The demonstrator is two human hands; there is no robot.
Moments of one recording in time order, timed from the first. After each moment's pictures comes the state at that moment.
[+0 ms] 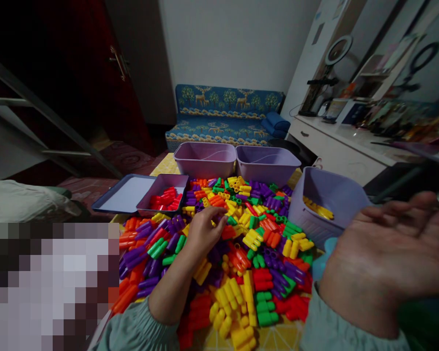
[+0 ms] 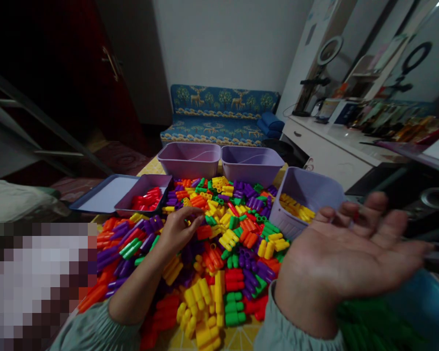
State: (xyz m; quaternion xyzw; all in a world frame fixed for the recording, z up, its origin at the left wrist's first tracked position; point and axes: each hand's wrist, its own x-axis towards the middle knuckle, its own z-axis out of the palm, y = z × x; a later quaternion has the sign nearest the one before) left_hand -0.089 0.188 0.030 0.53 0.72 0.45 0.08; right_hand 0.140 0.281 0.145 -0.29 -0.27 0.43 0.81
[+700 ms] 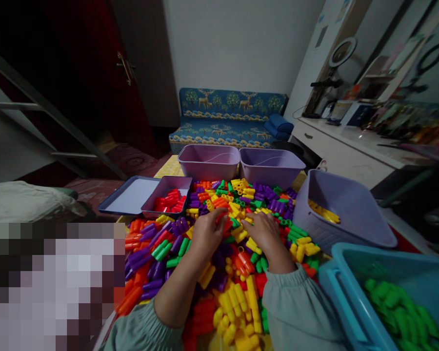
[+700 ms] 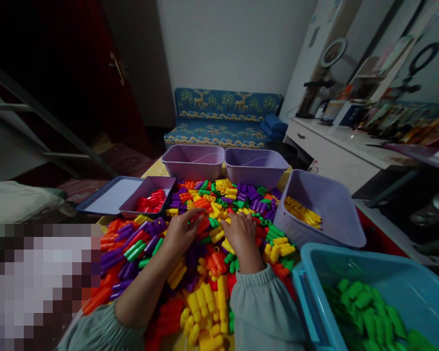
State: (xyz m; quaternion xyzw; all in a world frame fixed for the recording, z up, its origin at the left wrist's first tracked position) left_hand -0.088 0.191 0.028 0.49 0.74 0.46 0.11; right_hand 0.051 0.305 0.018 -0.48 -0.86 0.14 0.15
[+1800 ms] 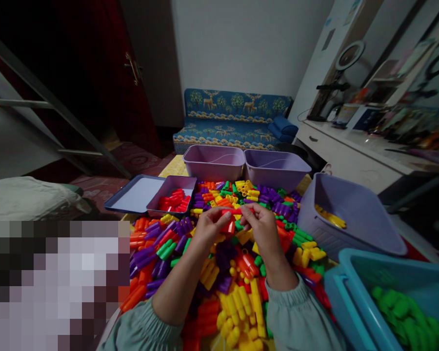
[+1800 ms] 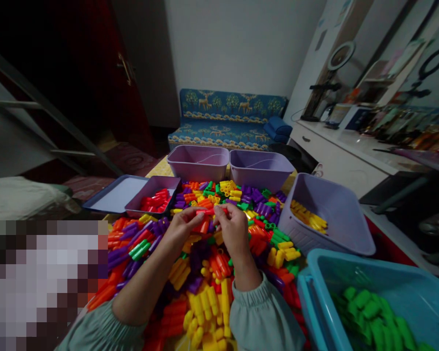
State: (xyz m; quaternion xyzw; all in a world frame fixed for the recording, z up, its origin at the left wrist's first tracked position) left_hand -0.093 0.194 0.033 0.29 0.54 0.69 0.40; right_hand 0.027 0.274 0.054 -0.30 -0.63 0.59 0.41
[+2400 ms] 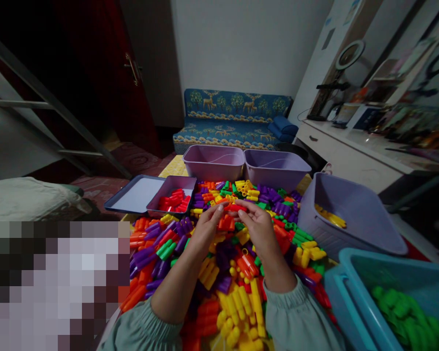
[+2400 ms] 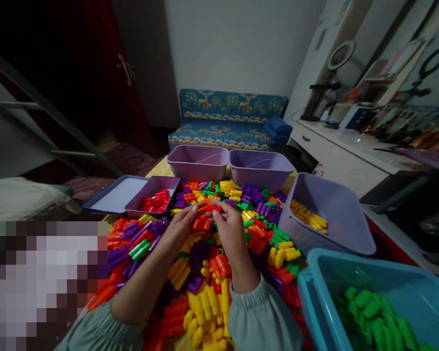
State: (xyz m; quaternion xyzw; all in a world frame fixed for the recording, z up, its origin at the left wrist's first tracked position) left_hand -0.097 0.193 0.029 0.30 0.54 0.69 0.38; right_hand 0.016 0.272 0.046 -0.26 -0.60 0.63 0.41
